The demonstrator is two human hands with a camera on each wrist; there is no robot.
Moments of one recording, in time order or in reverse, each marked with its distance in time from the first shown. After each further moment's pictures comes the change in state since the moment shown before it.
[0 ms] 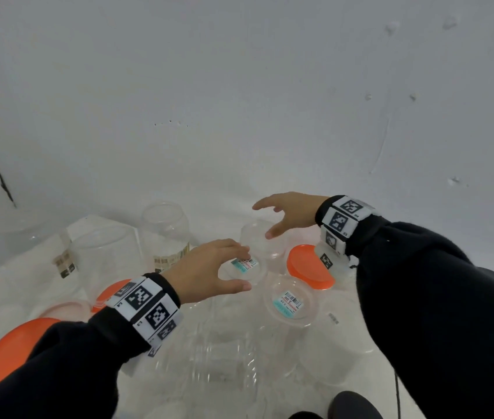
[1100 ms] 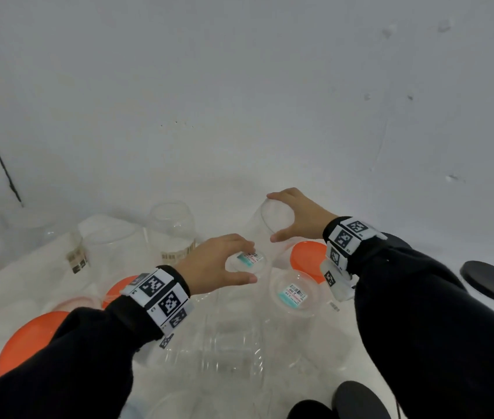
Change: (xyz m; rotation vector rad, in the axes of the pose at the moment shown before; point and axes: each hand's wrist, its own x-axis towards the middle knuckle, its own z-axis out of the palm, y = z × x) left_hand 0.000 0.000 0.001 -0.047 0.041 0.028; right_hand -0.011 0.017 0.033 0.221 0.296 0.002
